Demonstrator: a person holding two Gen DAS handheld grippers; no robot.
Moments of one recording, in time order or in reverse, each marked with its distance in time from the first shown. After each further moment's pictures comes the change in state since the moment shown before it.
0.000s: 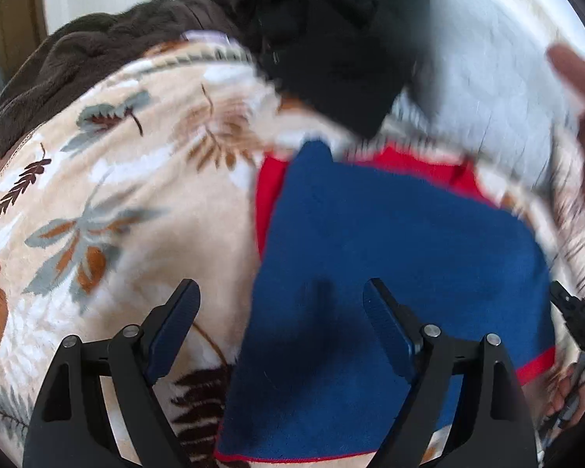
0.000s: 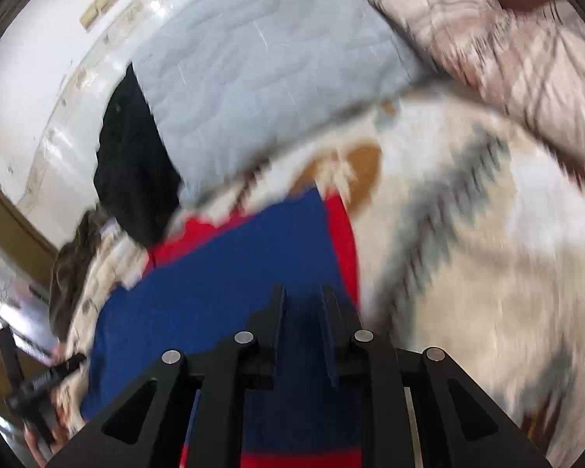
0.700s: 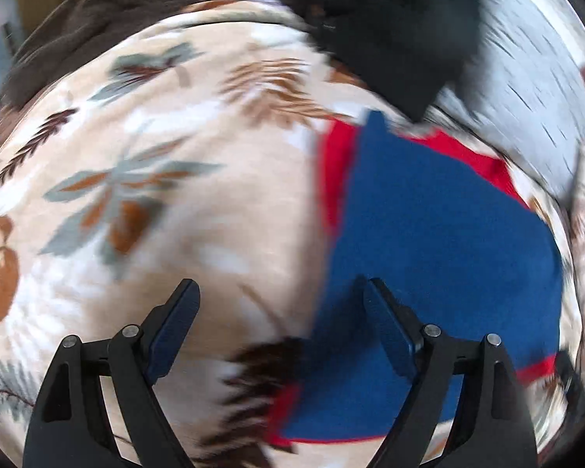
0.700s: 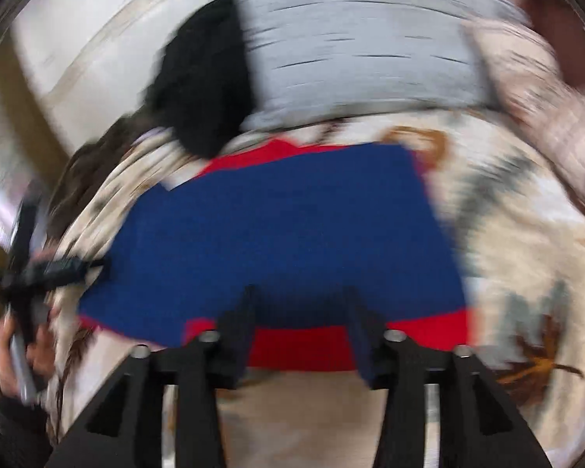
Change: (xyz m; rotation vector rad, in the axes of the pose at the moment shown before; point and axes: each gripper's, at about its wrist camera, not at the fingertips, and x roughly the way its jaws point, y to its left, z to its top) left arm 0.000 0.058 0.000 -0.151 0.090 0.014; right arm -0.039 0.148 -0.076 -0.383 0.044 0.039
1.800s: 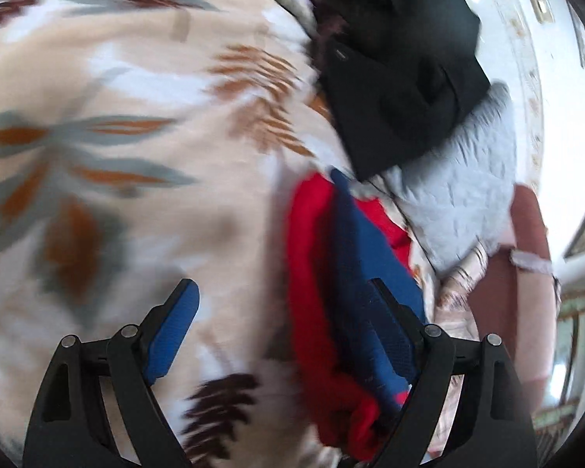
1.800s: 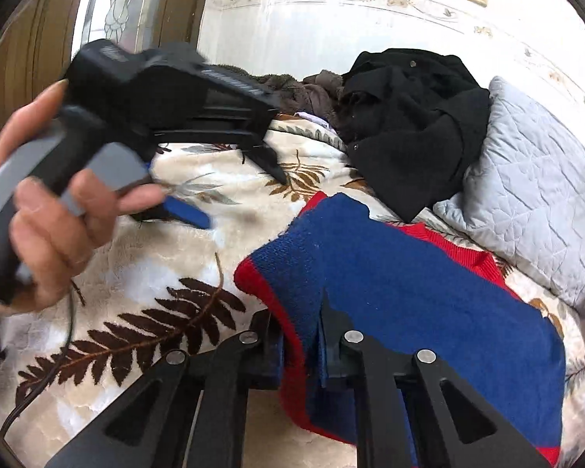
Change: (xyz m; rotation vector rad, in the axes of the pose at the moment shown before) left arm 0.033 0.052 0.053 -0.290 0.174 -0.578; right arm 0.060 0.186 -0.014 -0.532 -0.182 -0.017
